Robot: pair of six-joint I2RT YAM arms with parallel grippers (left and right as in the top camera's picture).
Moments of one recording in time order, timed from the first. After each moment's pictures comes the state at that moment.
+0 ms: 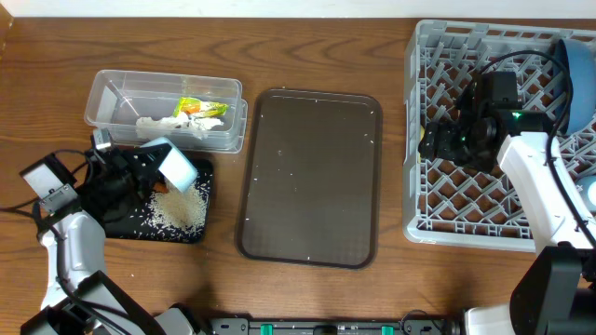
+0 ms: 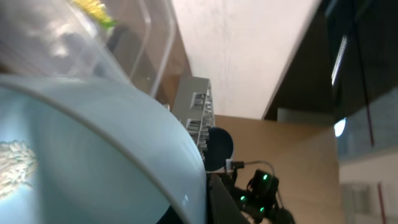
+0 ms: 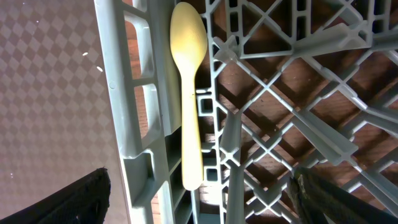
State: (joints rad) left arm 0.66 1.42 0.74 -0.26 1.34 -0.71; right arm -0.01 1.62 1.22 -0.88 -0.16 0.22
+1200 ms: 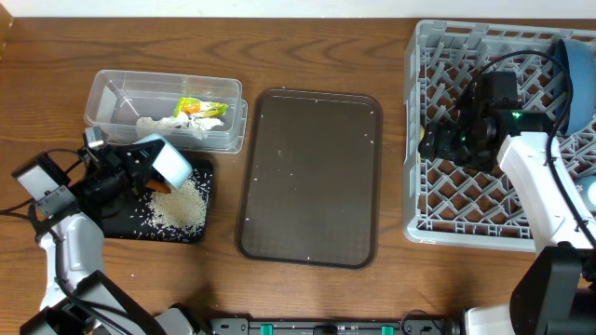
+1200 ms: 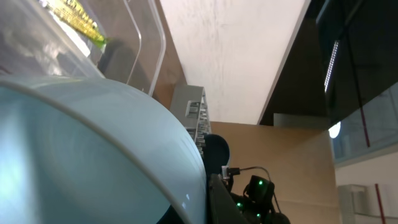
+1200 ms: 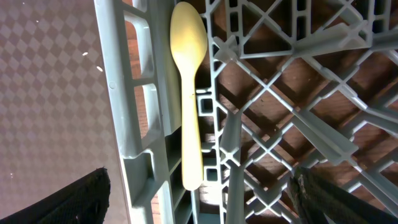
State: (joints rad) left arm 0.68 1.42 0.74 -0.12 1.36 -0.78; right arm -0.01 1.62 1.22 -0.88 -0.16 0.22
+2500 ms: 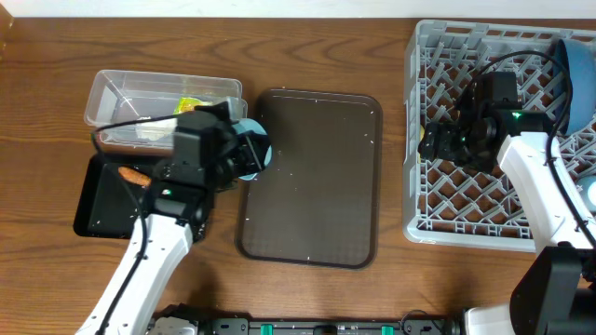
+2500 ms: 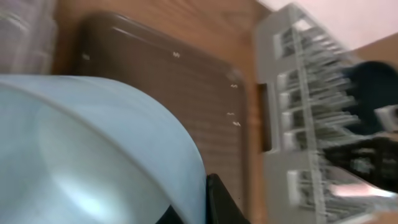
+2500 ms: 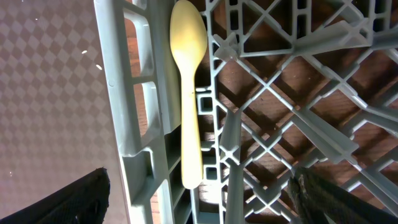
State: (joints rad) left arm -0.25 1.22 0.84 -0.30 0.31 -0.58; right arm -0.01 1.62 1.22 -0.89 -0.16 0.22
